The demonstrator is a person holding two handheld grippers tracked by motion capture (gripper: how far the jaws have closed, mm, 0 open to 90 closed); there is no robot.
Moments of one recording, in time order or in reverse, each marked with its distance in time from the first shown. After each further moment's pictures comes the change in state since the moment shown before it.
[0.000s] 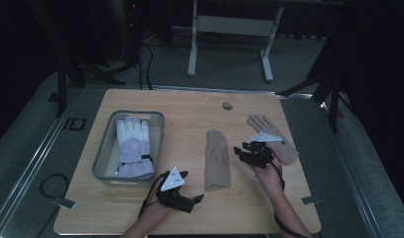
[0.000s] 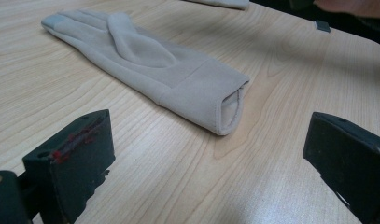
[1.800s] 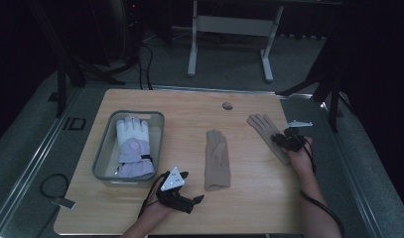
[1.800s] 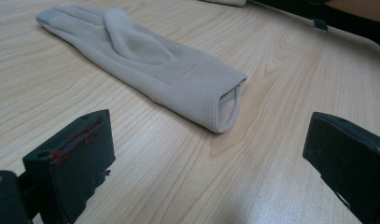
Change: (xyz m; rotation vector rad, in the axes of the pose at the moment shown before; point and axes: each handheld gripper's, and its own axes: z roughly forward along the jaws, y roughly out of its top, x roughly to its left) left arm 0.000 0.000 0.000 0.006 -0.011 -0.009; right arm -0.165 -0.027 0.026 0.102 -0.144 0.078
